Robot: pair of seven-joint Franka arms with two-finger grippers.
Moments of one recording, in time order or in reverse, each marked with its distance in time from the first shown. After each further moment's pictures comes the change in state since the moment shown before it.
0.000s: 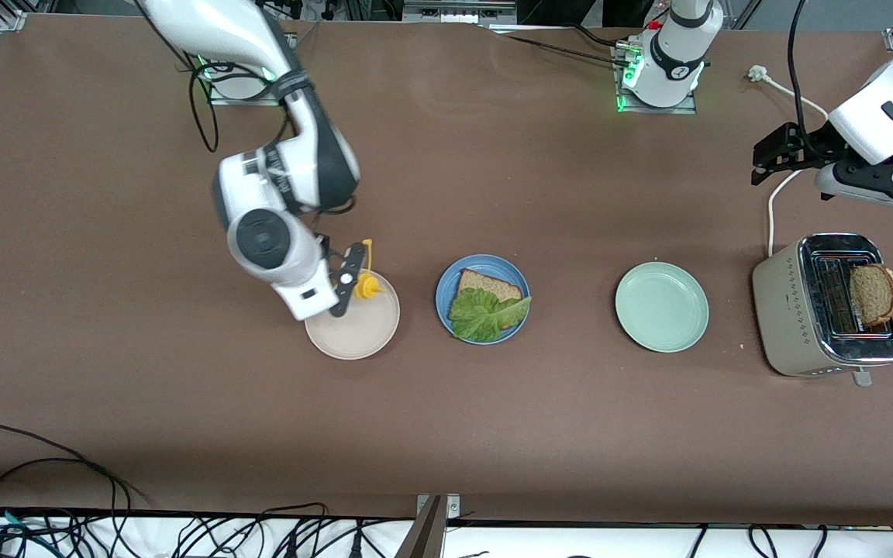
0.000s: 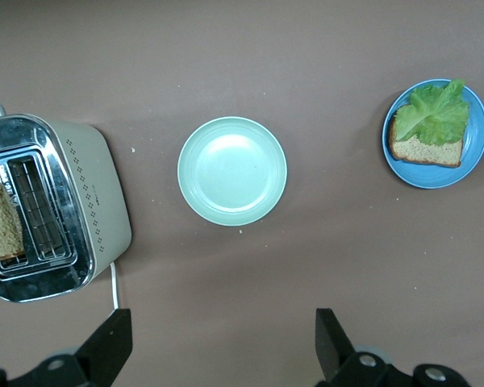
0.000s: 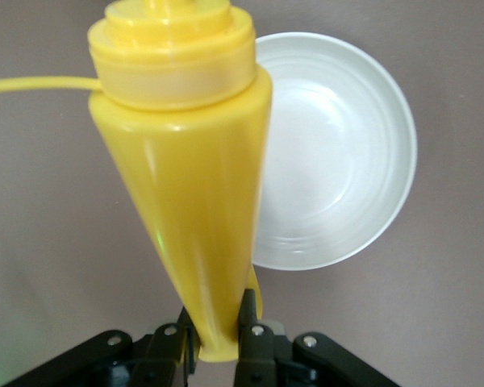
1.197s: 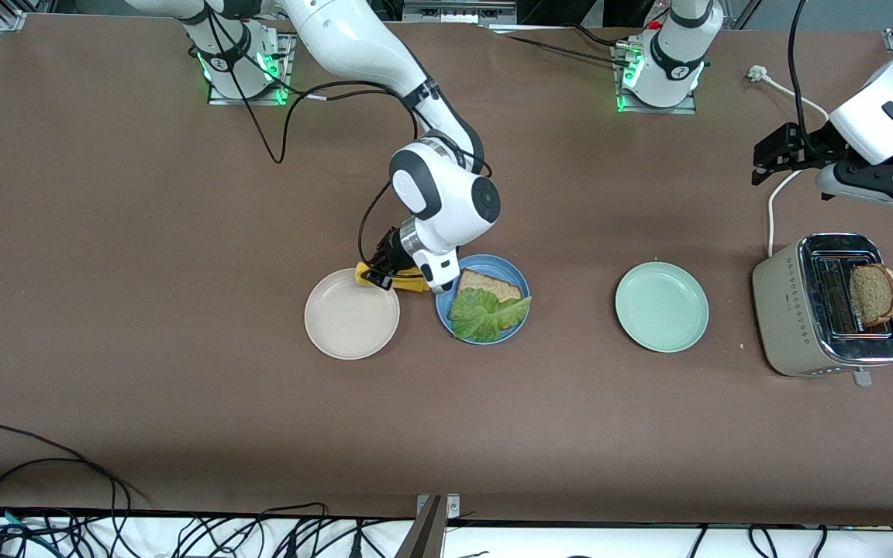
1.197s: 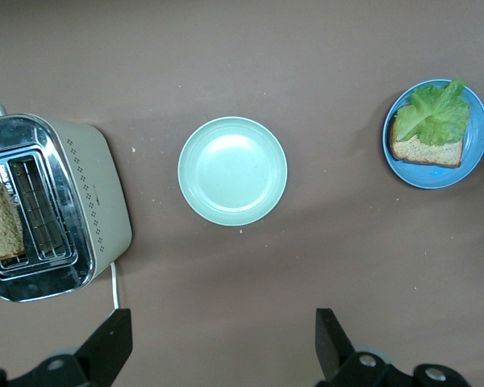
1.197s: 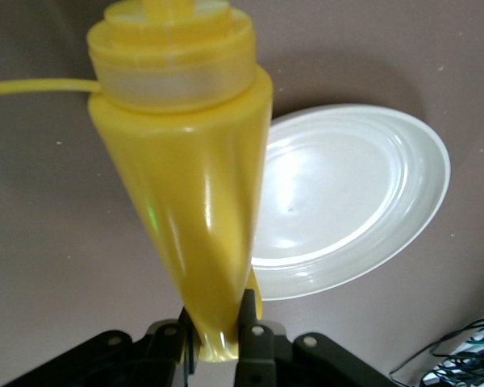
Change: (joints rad) left arm 0.000 0.000 0.001 0.000 0.000 0.000 0.000; right arm 0.276 0.365 -0.046 0.315 -0.352 -0.157 0.328
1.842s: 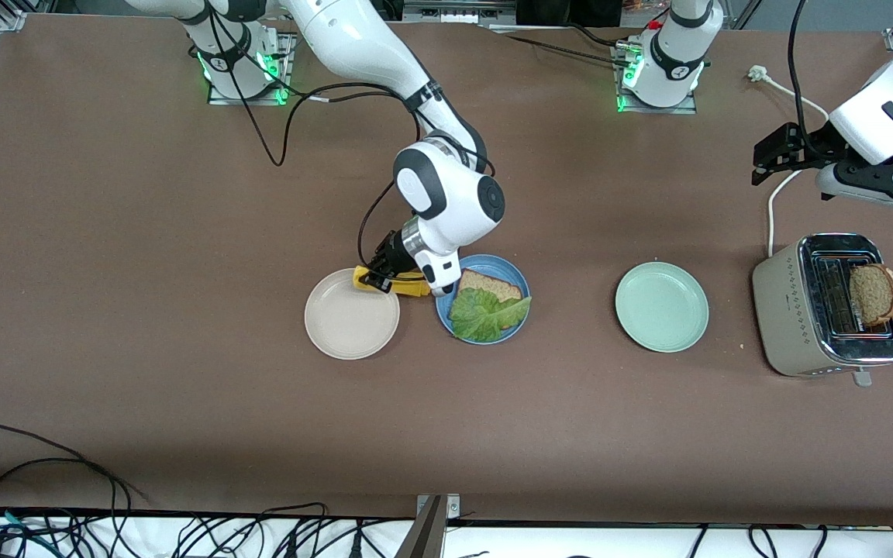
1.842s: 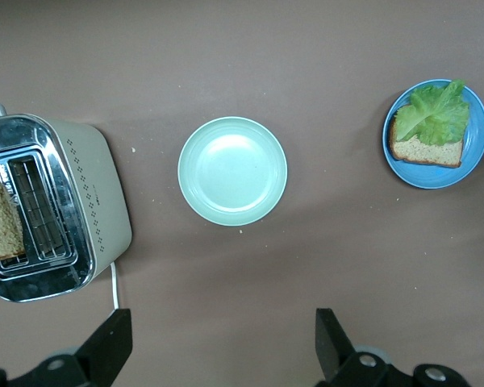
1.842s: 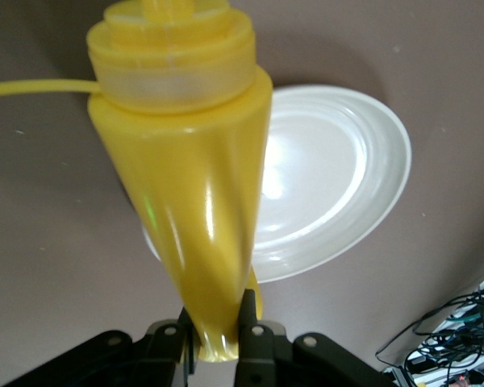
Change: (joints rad) left arm 0.000 0.000 0.000 0.000 0.000 0.000 0.000; right arm 0.012 0.022 -0.040 0.041 -0.012 -0.020 0.008
